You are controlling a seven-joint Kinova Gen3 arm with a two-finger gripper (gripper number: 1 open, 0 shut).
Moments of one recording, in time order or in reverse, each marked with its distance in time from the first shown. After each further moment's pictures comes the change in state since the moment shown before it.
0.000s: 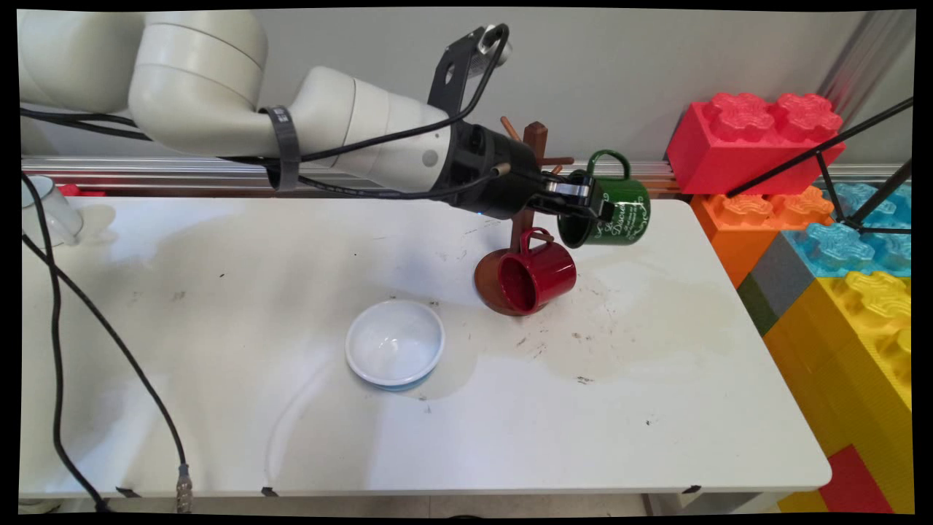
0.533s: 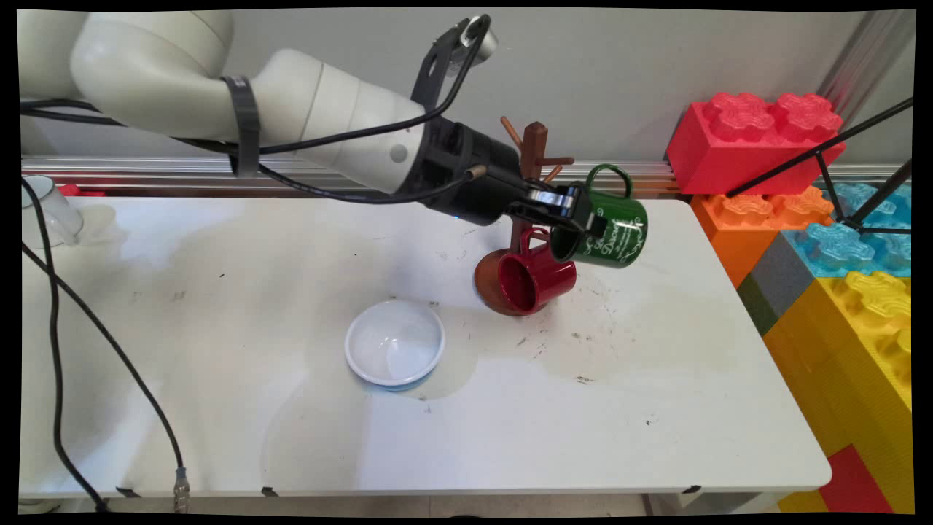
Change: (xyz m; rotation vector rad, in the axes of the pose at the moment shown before) arm -0.001 0.006 -0.027 -0.048 -0.077 0.043
